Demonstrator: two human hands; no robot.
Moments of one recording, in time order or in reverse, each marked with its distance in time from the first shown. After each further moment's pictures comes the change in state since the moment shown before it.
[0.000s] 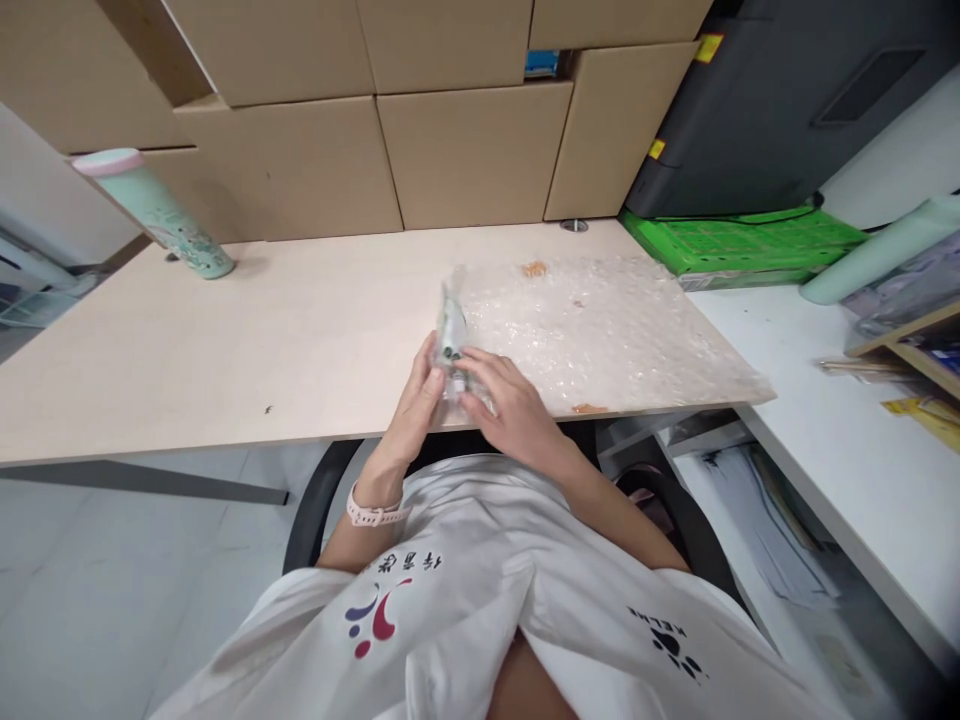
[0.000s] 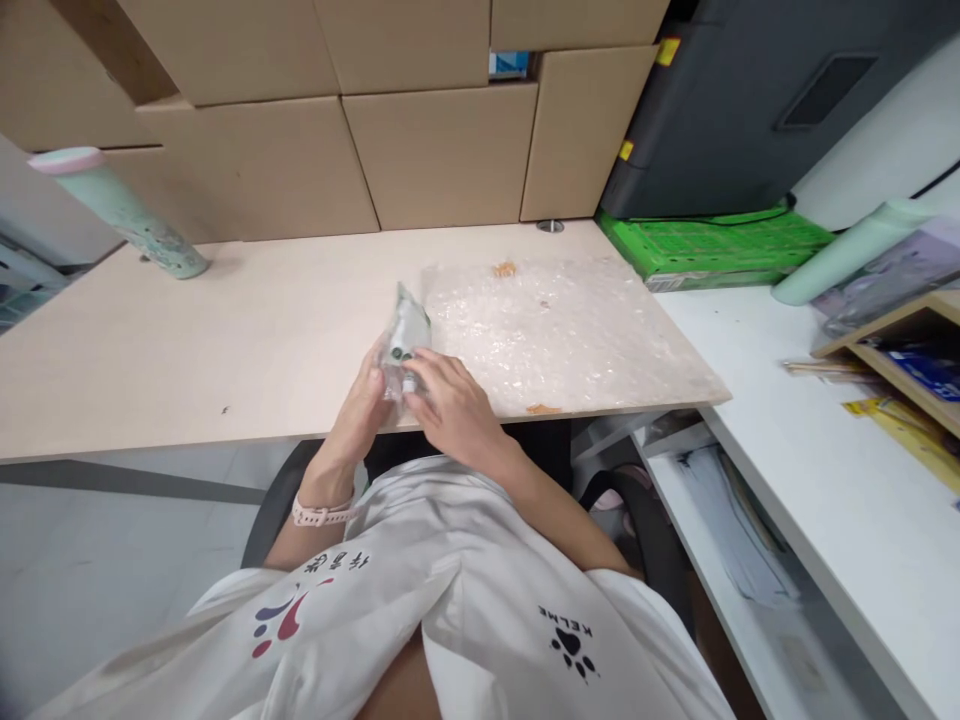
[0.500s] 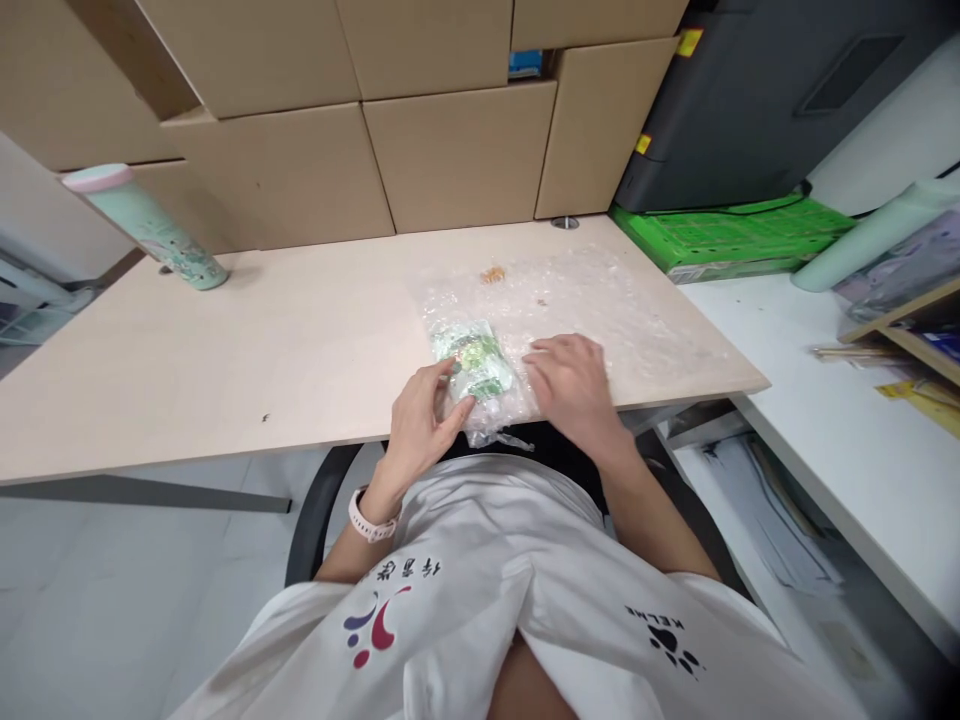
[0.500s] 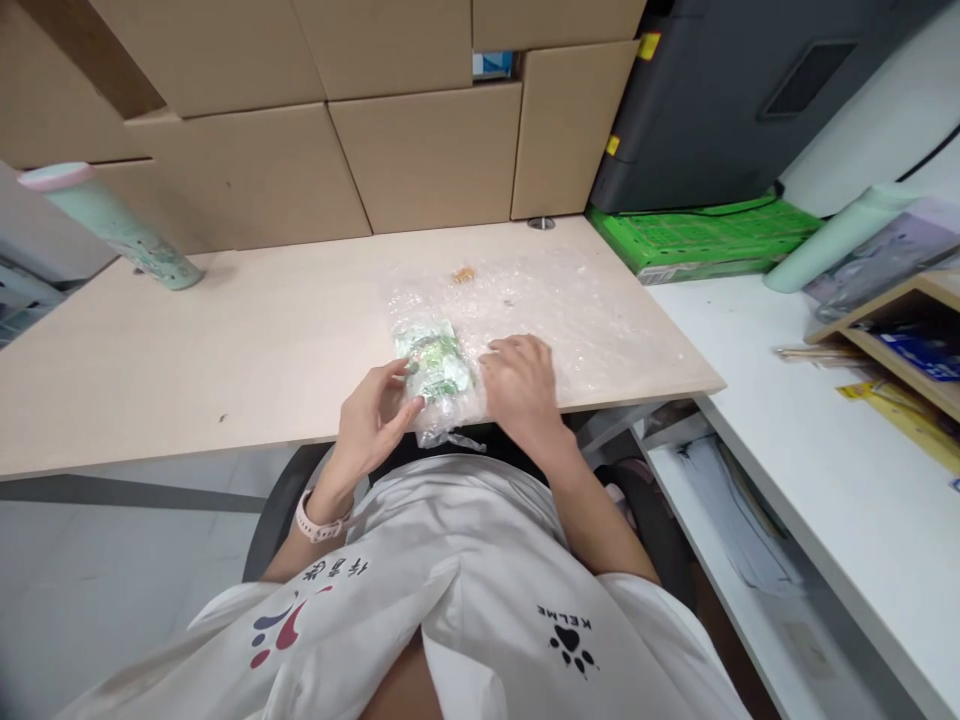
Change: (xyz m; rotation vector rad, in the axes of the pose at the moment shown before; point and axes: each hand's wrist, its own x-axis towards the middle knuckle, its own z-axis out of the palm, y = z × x) left_hand -0.012 0.008 0.008 0.663 0.006 0.270; right_hand -0.016 0.048 -0.043 -0.555 0.180 0.032
